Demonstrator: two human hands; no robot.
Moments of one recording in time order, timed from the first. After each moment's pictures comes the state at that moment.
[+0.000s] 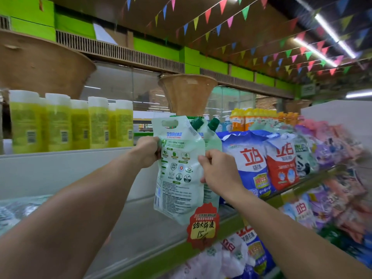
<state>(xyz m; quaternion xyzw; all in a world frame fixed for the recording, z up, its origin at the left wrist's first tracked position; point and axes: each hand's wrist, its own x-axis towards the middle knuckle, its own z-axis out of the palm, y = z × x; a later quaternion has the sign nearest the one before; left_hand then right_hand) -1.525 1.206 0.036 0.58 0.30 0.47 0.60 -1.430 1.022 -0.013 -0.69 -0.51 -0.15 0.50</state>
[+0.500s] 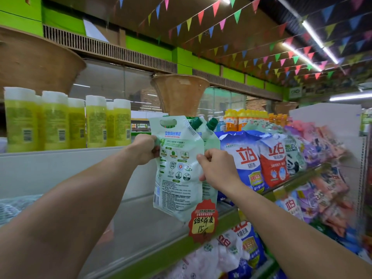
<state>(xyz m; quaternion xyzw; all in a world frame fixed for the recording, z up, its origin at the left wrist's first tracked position) -1.537 1.205 0.041 0.59 0.30 0.44 0.60 -1.442 1.015 -0.009 -0.71 -0.48 -0.11 0.50</state>
